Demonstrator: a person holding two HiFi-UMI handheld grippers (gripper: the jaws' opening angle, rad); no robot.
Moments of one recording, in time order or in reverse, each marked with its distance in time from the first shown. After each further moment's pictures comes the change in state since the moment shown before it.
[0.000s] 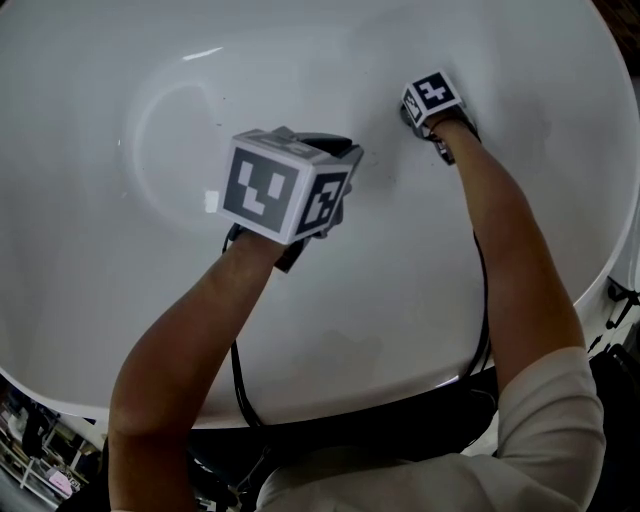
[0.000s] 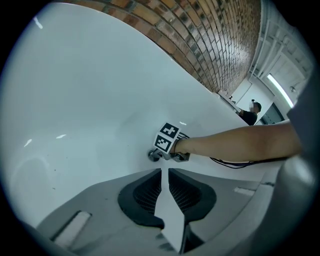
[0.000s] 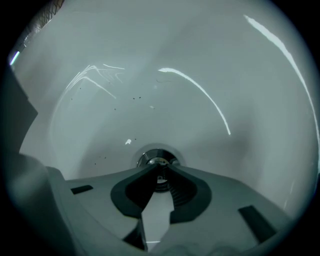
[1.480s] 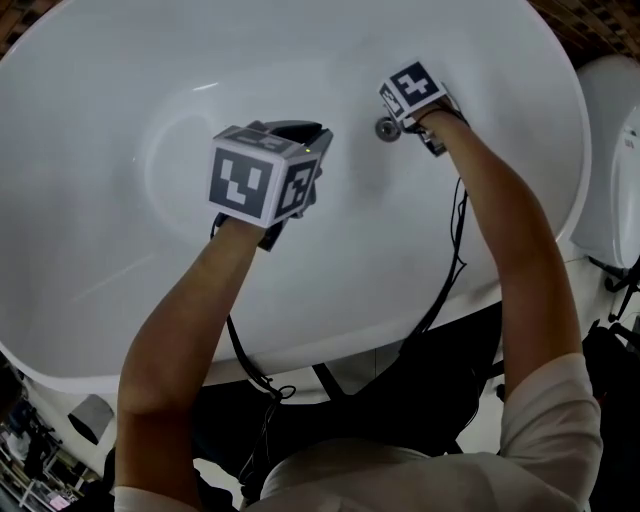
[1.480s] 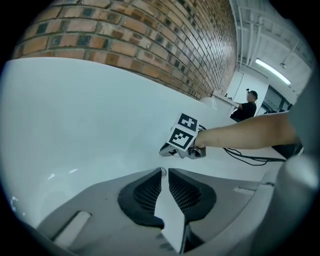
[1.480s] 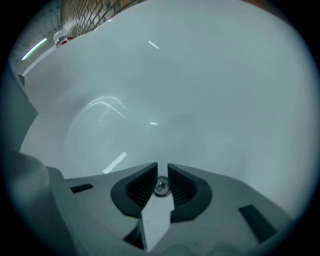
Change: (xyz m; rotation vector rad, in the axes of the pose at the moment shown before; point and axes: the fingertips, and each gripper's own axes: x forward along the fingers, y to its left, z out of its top) left arm -0.057 -0.020 0.053 0.178 -0.141 0.124; right arm -0.155 0.011 0.054 -0.121 -0.260 -0.057
